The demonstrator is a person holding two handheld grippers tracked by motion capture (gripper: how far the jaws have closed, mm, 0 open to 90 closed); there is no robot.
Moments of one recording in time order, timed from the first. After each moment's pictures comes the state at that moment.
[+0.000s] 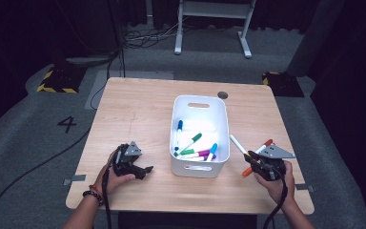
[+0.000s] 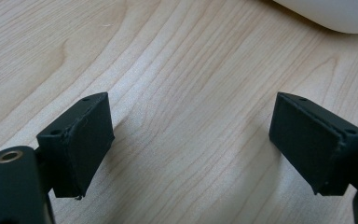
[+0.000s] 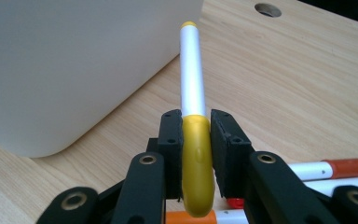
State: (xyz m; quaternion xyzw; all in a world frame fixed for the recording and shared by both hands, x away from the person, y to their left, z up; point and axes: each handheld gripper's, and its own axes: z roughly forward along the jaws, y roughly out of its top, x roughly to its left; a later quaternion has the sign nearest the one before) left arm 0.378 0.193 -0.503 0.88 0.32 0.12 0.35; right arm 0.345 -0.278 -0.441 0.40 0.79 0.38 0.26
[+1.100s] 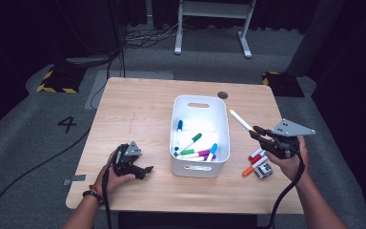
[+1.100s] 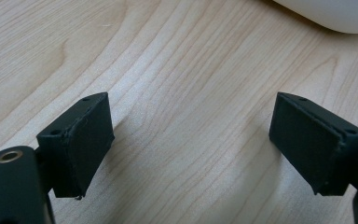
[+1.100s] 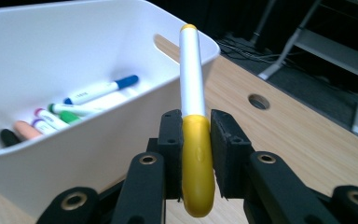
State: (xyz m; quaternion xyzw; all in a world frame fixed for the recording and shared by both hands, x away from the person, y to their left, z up) left arm 0.378 0.193 -0.503 0.88 0.32 0.12 0.35; right arm 0.373 -0.286 -0.356 0.30 0.80 0.43 0.29
